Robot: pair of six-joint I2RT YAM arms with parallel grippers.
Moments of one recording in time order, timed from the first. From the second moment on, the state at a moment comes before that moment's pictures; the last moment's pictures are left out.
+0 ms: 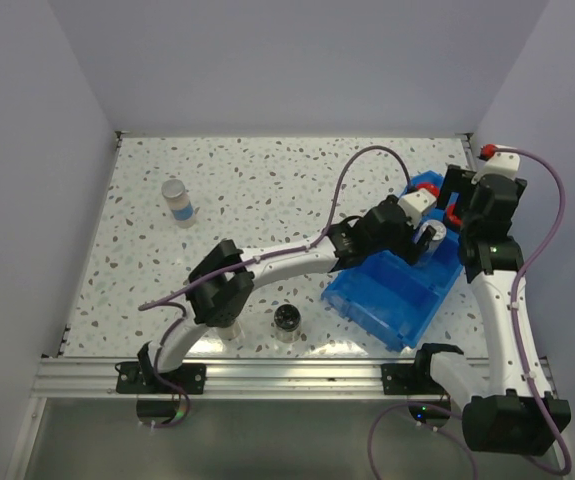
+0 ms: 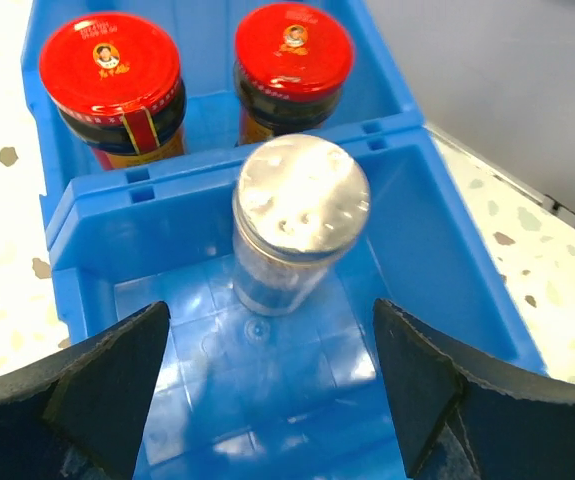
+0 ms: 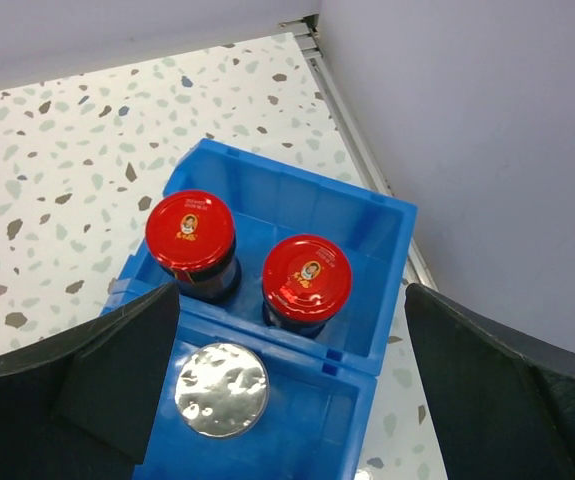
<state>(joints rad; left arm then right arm) -1.11 2.27 1.95 -0.03 -0.08 -0.20 -0.08 0.96 0.99 -0.34 0.31 0.03</state>
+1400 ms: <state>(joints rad) -0.06 1.30 0.96 -0.24 -0.27 -0.37 -0.05 1.03 0.96 -0.44 -0.65 -0.26</state>
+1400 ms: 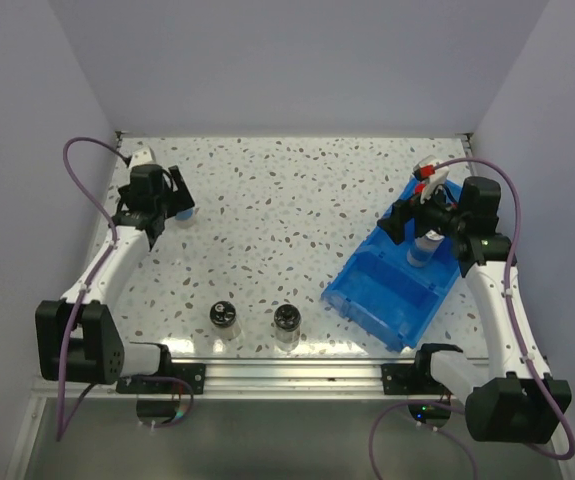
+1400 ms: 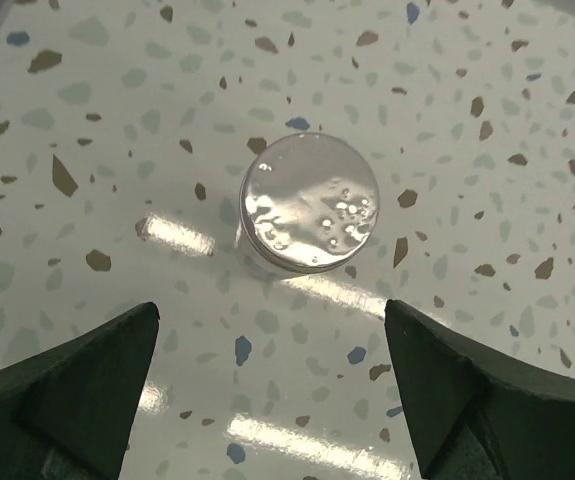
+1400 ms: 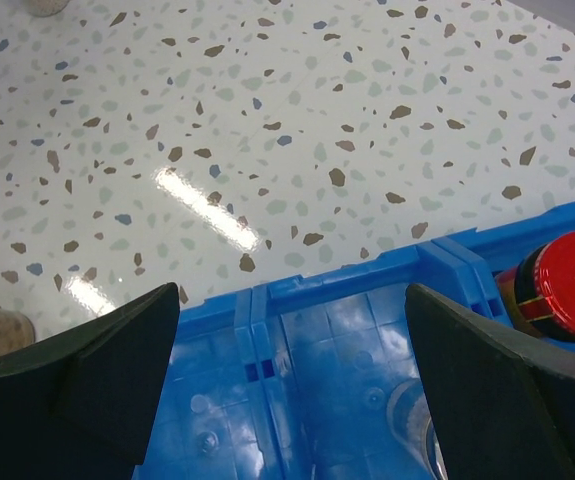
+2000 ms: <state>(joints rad) -0.03 1.64 1.17 -0.30 -0.19 -0.40 -0.04 1.04 0.96 -0.45 -0.65 -0.26</state>
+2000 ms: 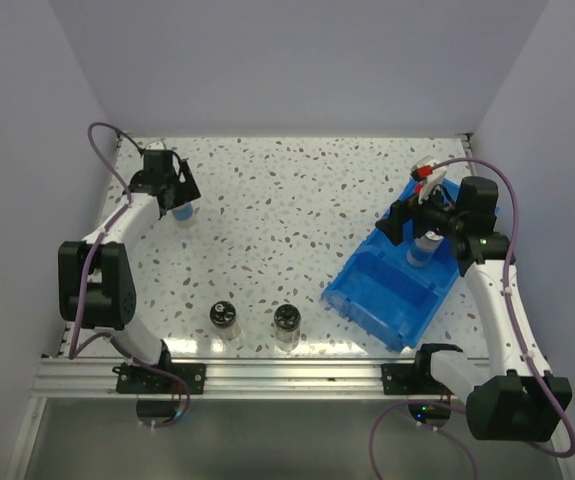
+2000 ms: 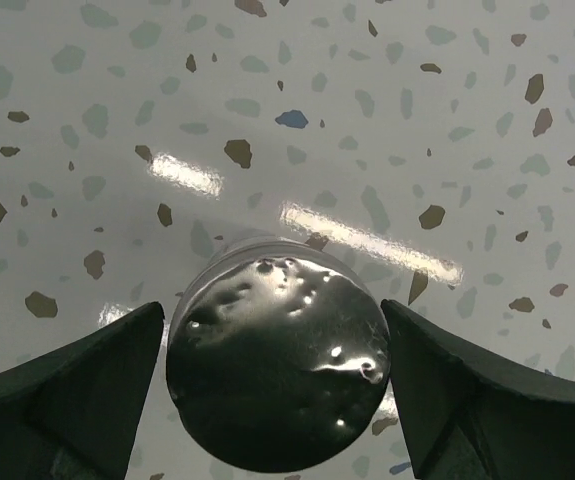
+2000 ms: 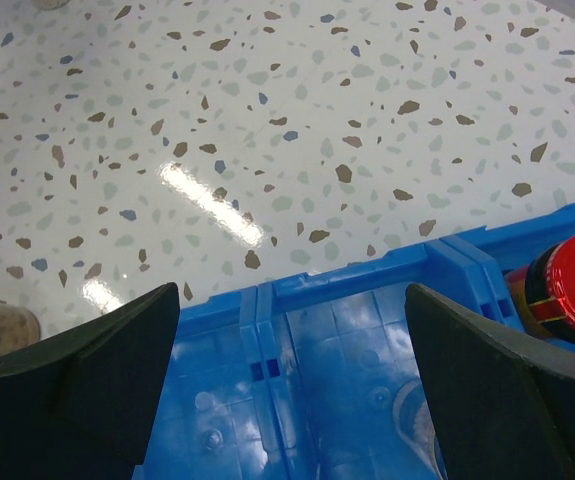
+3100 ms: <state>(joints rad) -0.57 1.62 1.39 -0.15 0.21 -0.22 -0.04 0.98 0.96 -0.41 -0.38 -0.23</state>
